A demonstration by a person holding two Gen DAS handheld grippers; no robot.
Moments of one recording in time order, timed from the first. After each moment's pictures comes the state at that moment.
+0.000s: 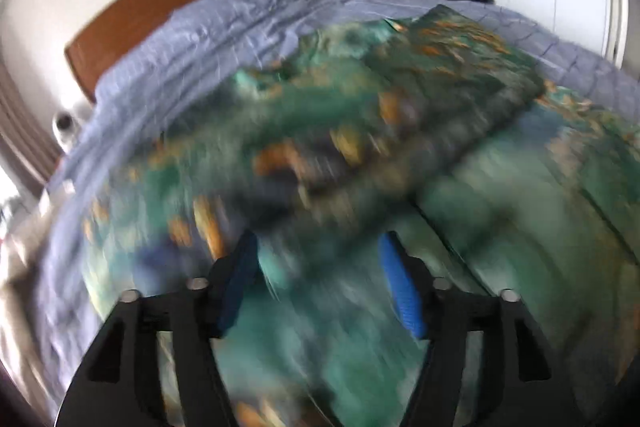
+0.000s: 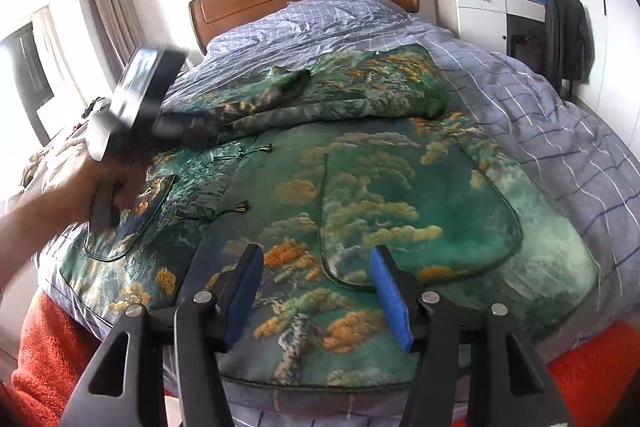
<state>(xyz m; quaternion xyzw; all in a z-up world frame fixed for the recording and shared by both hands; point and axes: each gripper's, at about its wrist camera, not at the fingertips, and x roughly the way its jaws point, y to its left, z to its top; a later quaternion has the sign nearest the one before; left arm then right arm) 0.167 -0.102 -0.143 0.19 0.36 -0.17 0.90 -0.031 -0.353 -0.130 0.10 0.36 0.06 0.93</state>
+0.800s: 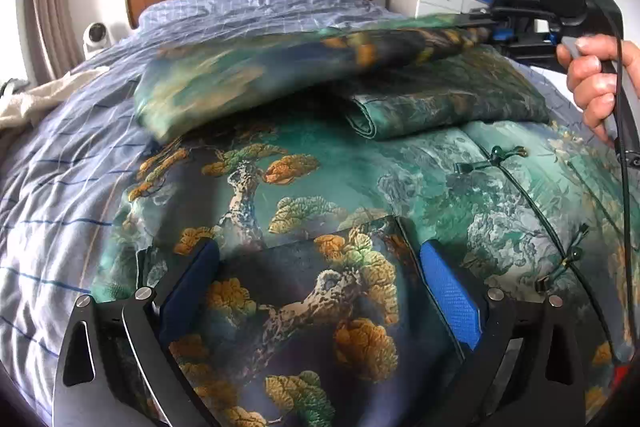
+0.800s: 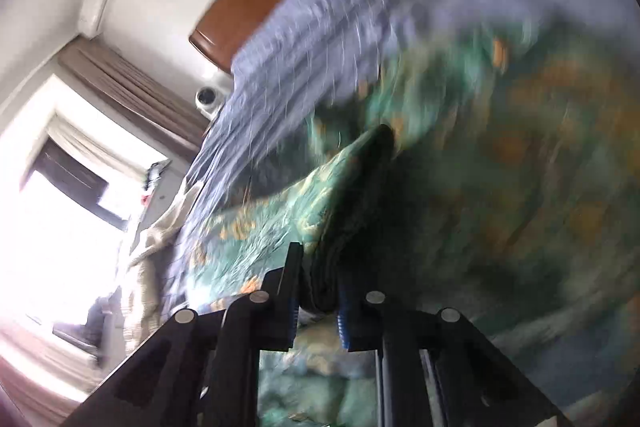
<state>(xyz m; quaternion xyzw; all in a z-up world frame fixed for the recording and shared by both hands) 0.110 -0.010 -0.168 0.04 0.36 -0.14 0.92 0.264 -0.332 -0.107 0.30 0.39 0.16 0.86</state>
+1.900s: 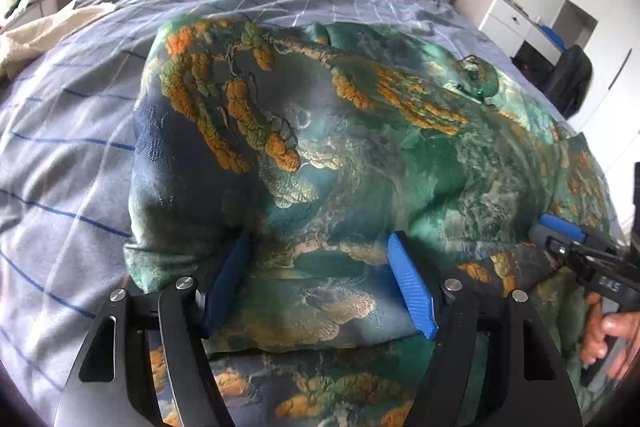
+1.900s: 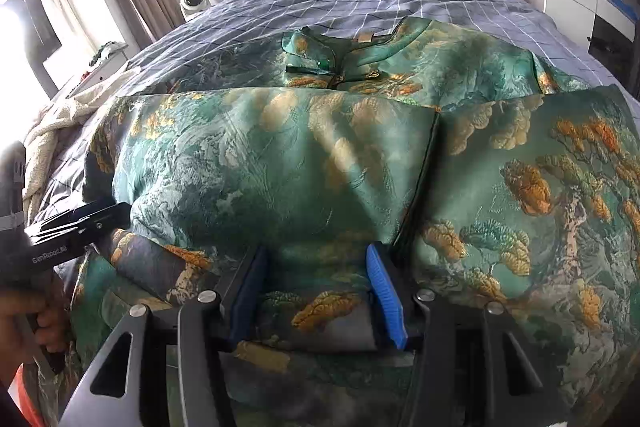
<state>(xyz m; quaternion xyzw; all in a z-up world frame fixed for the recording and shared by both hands) 0.271 0.020 -0.172 -0.07 0.45 -0.08 0.88 0.296 -0.273 -0.169 0.04 0.45 0.15 0.88</state>
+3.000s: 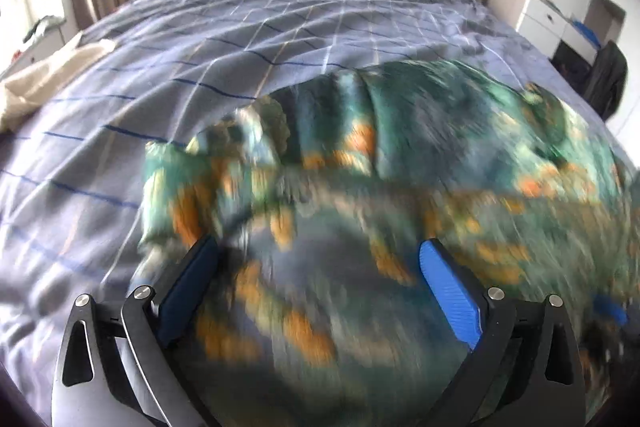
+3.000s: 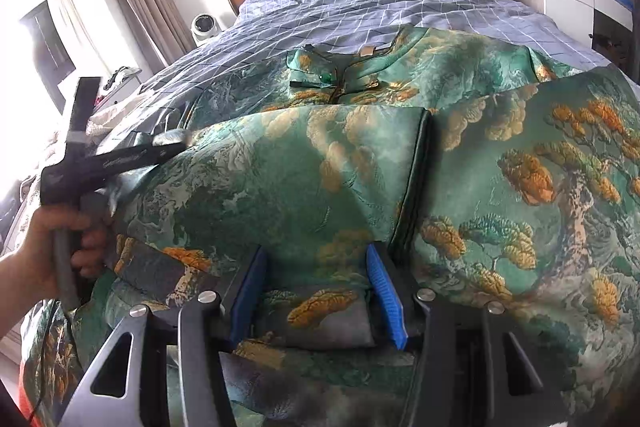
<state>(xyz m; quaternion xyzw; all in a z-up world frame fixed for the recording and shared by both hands) 0.345 0.018 -0.171 -0.02 0.44 -0.02 0.90 0.278 -0.284 -0.171 0.08 0.42 0.17 0.89</state>
